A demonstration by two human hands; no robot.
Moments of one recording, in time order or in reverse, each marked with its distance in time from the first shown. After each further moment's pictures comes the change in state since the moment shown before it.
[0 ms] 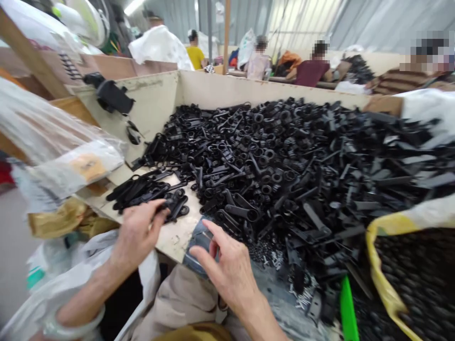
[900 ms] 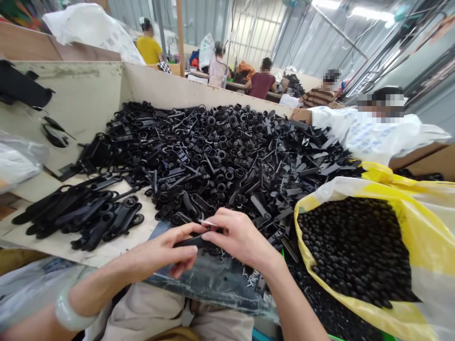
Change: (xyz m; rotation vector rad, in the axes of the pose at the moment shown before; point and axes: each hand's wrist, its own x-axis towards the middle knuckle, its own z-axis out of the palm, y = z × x) left_hand 0.014 0.093 0.080 -0.828 -1.202 -0.257; right_hand 0.023 0.029 -0.126 -0.274 -0.189 -0.093
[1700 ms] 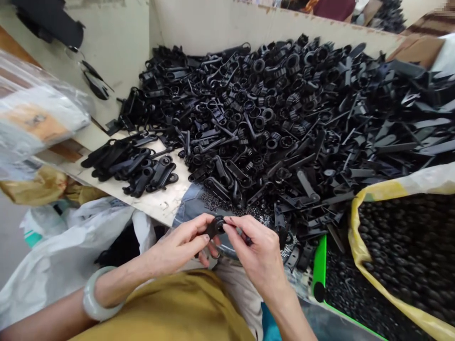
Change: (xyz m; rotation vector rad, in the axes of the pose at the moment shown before) left_hand -0.045 -0.051 0.037 -0.132 0.201 -0.029; right_hand -0.058 -0.037 0.075 0.205 0.277 0.141
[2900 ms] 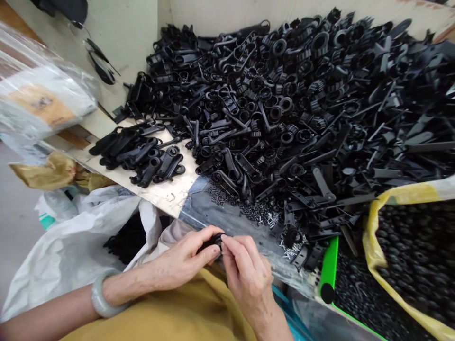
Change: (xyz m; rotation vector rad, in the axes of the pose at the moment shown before) left_hand -0.024 -0.014 0.009 0.366 0.090 0.118; right_hand -0.043 -0.005 0.027 -0.109 0.080 -0.177
